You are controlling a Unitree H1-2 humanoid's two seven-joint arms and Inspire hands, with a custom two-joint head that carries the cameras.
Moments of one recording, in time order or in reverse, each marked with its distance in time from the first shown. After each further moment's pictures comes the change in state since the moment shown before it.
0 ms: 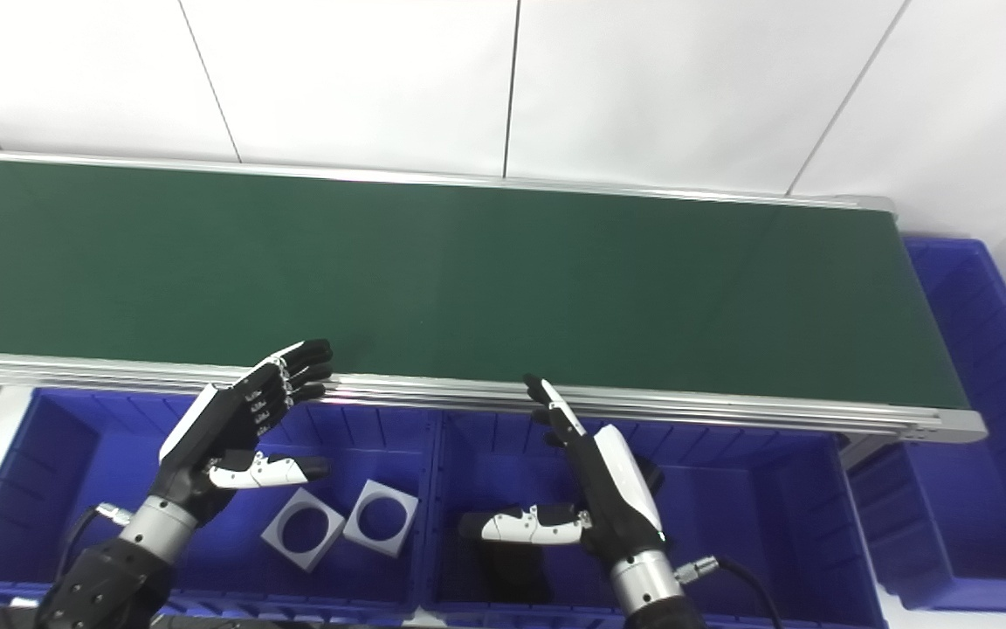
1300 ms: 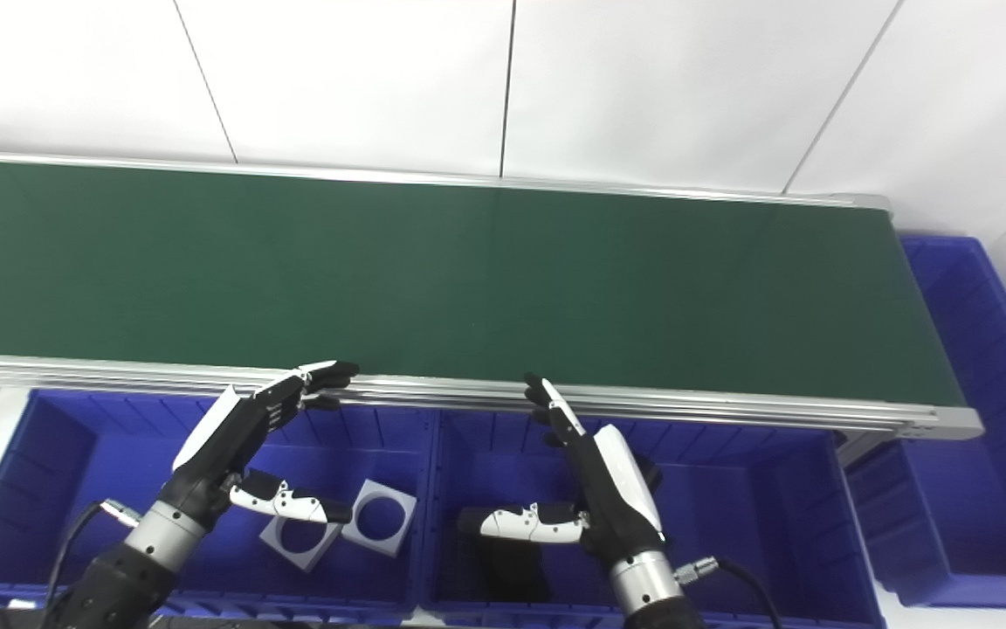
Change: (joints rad) left arm 0.003 0.023 -0.048 -0.001 0.226 -0.156 0.028; right arm 0.006 0.002 -0.001 -0.003 -0.004 0.001 -0.004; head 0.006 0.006
